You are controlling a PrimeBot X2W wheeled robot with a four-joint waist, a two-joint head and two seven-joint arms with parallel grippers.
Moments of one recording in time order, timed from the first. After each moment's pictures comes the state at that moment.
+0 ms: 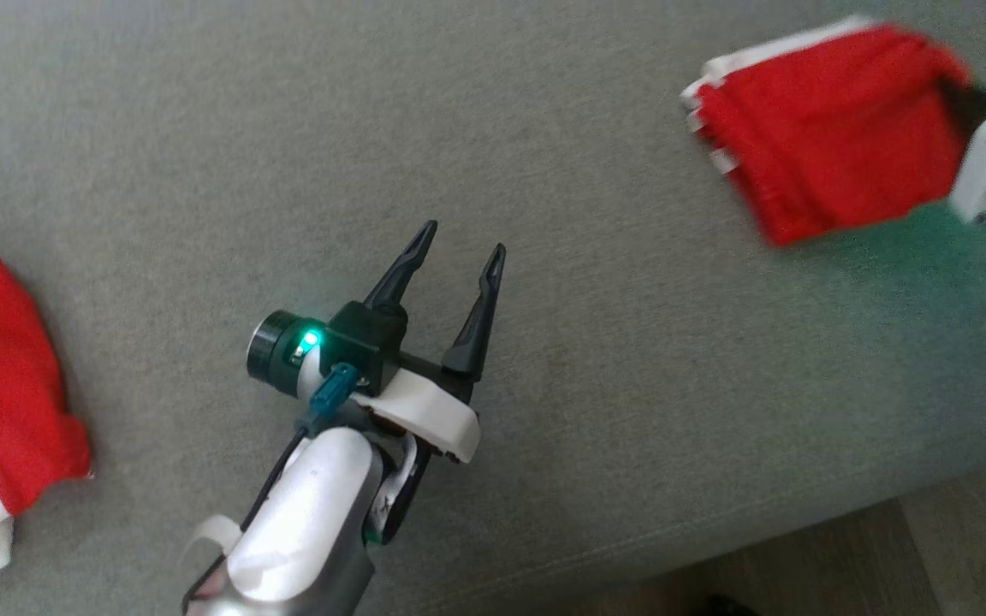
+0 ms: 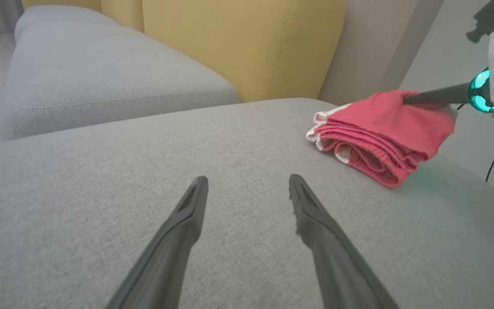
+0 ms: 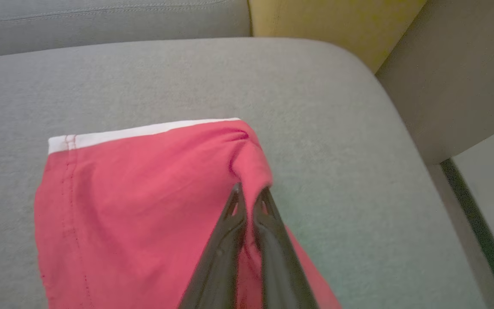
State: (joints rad) left arm -0.38 0.05 -0.57 0.29 -0.21 0.06 -0.25; right arm -1.02 -0.58 0.92 0.96 1.00 0.12 0.15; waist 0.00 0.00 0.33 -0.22
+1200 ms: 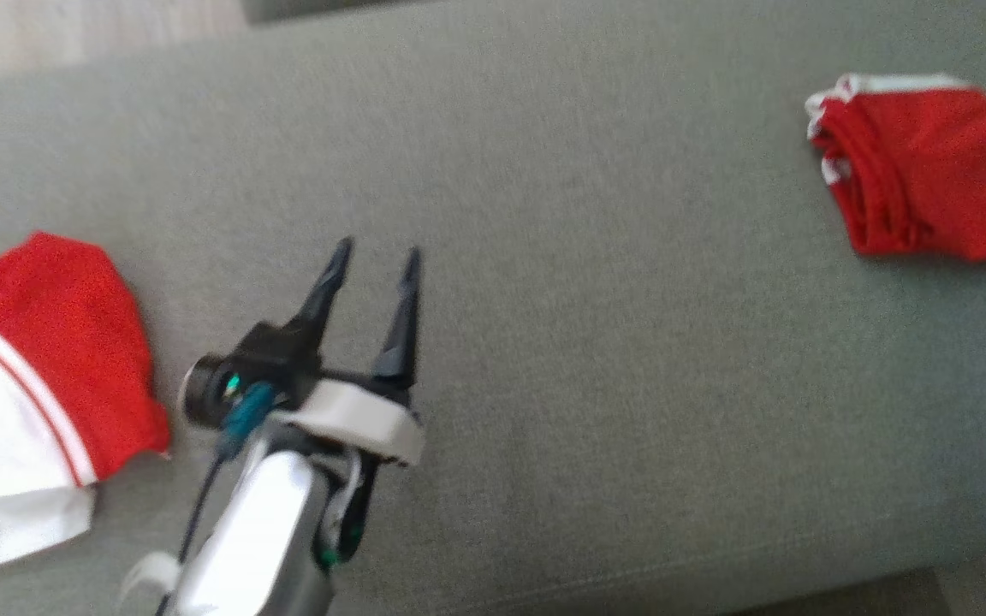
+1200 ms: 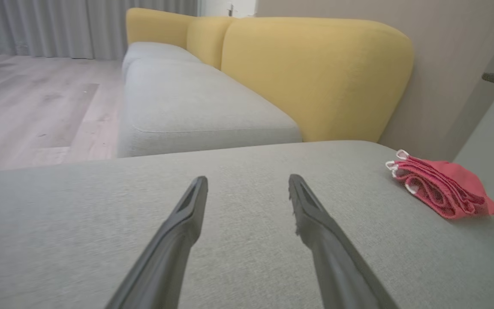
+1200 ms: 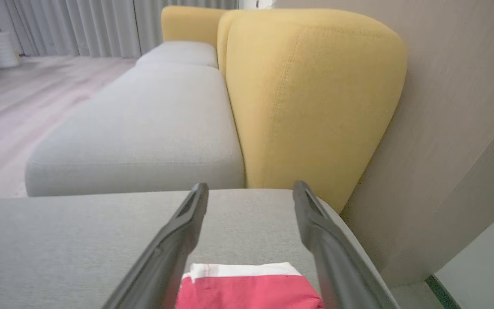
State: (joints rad) left arm -0.28 0.05 -0.42 0.24 -0.25 0.09 -0.25; right arm -1.13 -0.54 0.92 1.15 0.94 0.12 -0.22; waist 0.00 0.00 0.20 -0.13
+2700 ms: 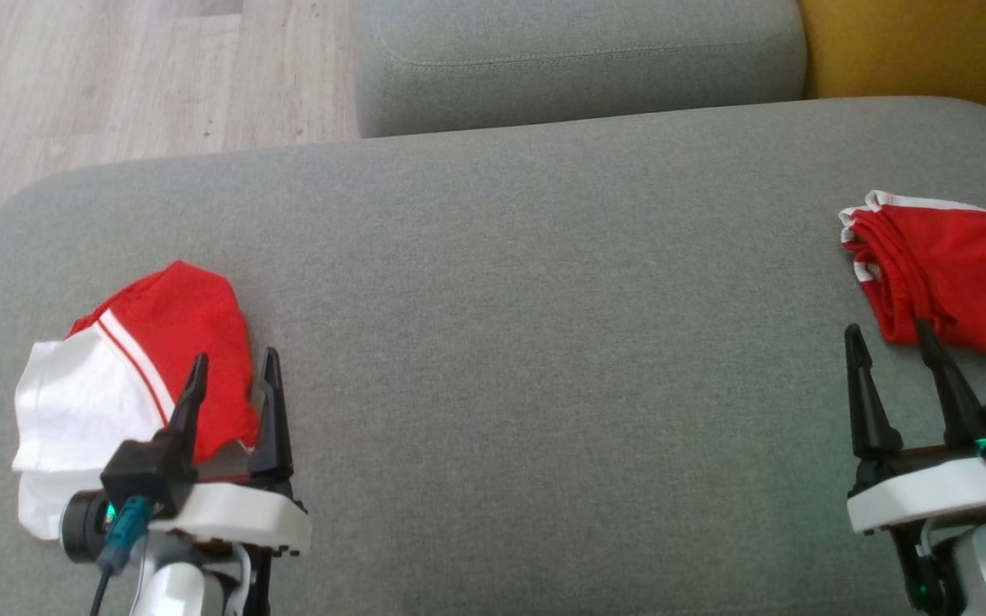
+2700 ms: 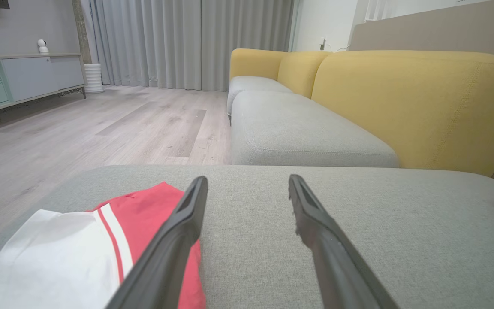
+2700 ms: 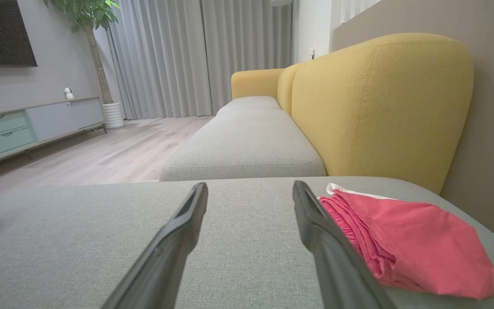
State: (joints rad) left arm -0.01 0.05 -0.12 0.16 -0.15 0.04 -0.25; right arm -0.05 -0.23 0.06 0.25 0.26 0.12 -0.25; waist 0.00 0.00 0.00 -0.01
